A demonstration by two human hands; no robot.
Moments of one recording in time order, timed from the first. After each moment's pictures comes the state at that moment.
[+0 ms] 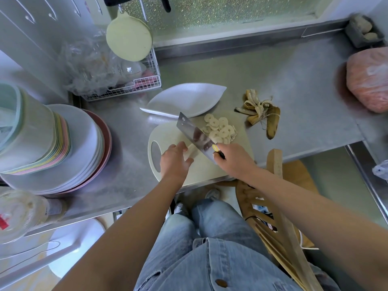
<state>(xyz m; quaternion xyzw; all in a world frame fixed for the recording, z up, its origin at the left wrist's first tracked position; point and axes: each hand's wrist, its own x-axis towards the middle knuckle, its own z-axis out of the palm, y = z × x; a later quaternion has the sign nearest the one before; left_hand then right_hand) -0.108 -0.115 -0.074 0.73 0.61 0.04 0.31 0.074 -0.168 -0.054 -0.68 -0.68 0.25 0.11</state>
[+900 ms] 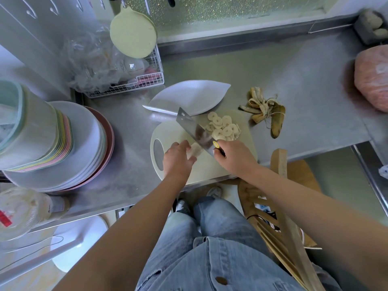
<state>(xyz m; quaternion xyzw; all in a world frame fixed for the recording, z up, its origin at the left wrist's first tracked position) -0.106 -0.114 -0.074 0.71 0.62 0.04 0.32 0.067 -0.161 -0.053 -0.69 -0.68 0.21 0.10</state>
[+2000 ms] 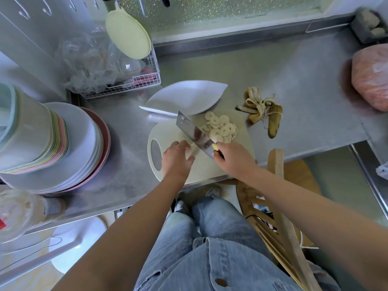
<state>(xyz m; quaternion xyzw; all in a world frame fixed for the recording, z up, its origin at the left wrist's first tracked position) -0.100 -0.116 -0.079 0.72 0.61 0.08 0.32 0.071 -0.166 -0.051 -0.69 -0.69 0.22 0.08</state>
